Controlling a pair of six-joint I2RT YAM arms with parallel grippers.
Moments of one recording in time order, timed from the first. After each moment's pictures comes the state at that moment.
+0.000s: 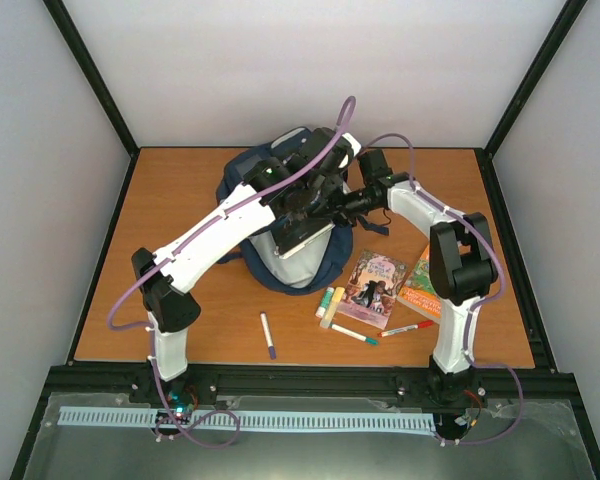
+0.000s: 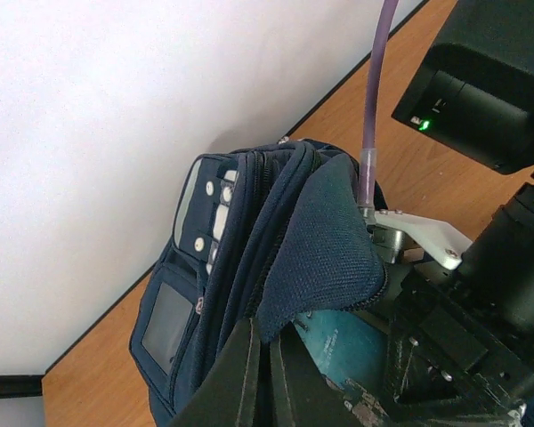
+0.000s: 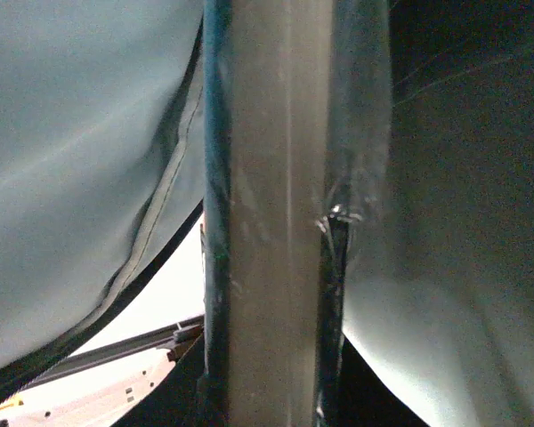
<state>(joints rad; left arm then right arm) -0.88 1.90 2.14 -0.91 -0.57 0.20 0.34 1.98 1.53 -0.58 -1.07 0.54</state>
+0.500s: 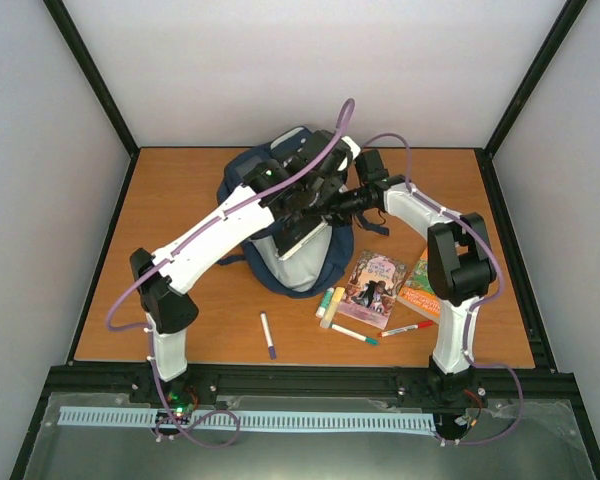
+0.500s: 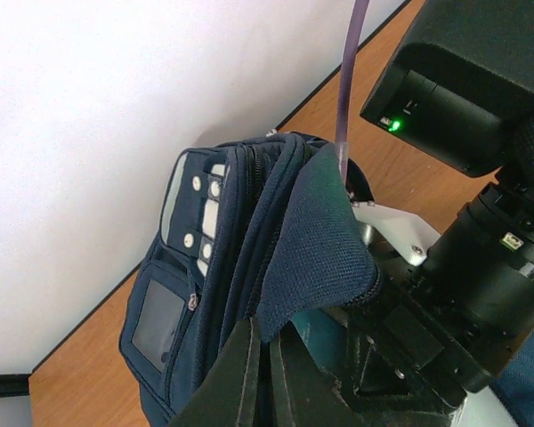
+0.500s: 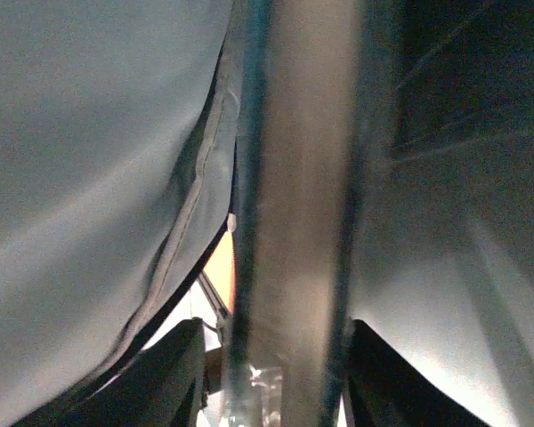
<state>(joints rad) -0.88 1.89 2.11 -0.91 -0.55 0.18 0.36 1.99 1.52 -0.48 -1.00 0.61</state>
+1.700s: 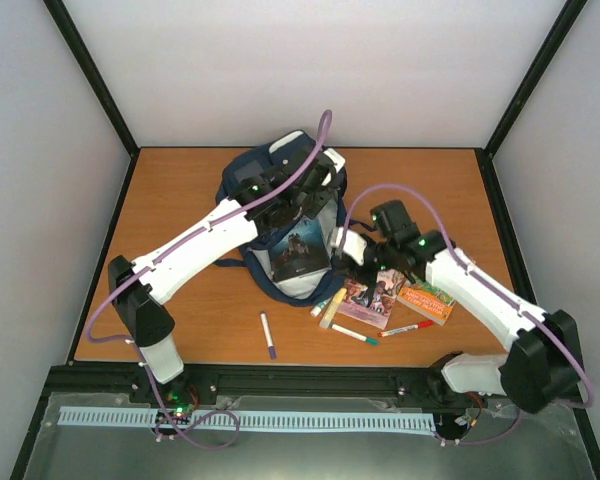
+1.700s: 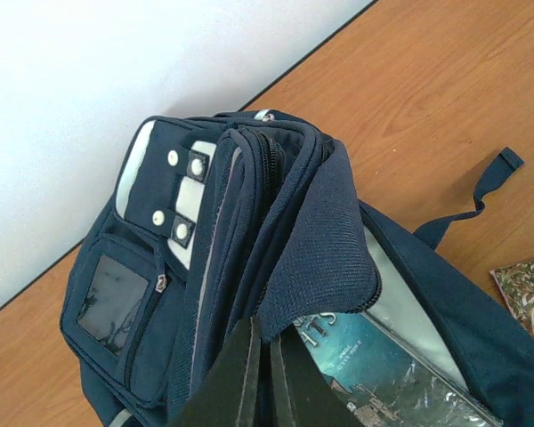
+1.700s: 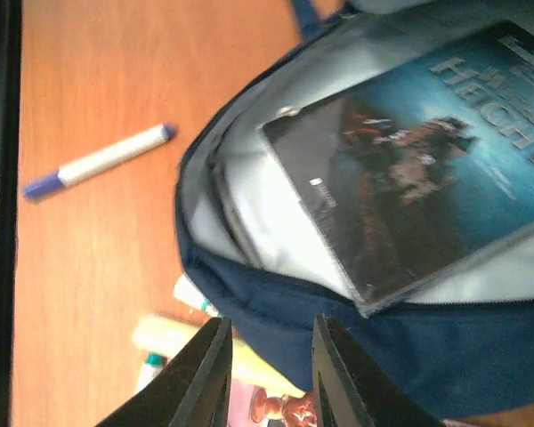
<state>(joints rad) -0.86 1.74 1.81 -0.78 -0.48 0.07 0.49 1.31 1.01 -0.65 -0.59 -0.58</state>
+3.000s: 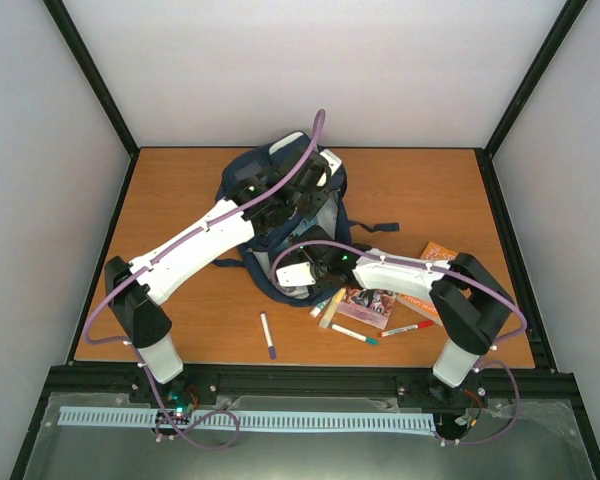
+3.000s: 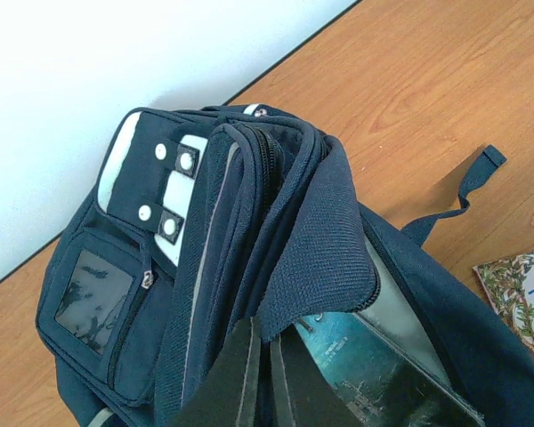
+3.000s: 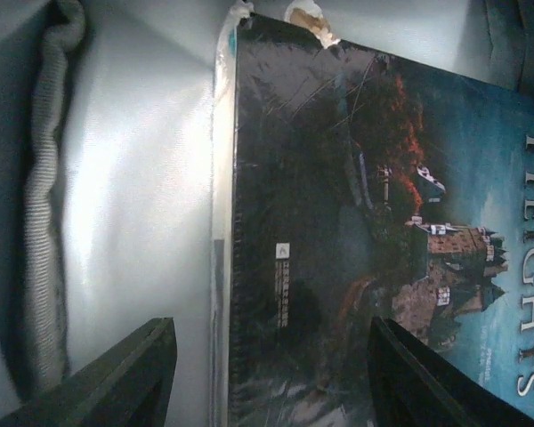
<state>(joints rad) -0.84 1.71 1.77 -0.76 -0.41 0.05 0.86 1.68 1.03 -0.33 0.07 -1.15</state>
